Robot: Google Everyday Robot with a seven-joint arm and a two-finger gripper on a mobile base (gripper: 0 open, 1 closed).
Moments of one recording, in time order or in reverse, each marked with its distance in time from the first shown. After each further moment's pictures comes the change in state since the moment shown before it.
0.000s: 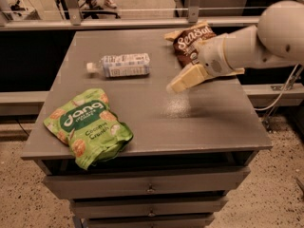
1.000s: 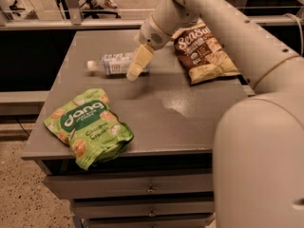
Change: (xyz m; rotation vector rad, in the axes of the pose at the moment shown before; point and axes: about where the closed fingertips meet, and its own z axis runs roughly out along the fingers) arm -0.074 0.014 0.140 -0.392 0.218 -0.229
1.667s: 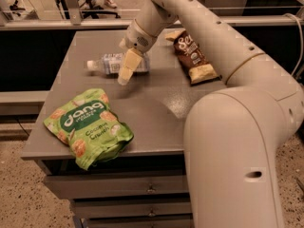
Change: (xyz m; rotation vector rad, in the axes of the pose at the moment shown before) arm -0.017 0.003 0.038 -0.103 0.047 -0.086
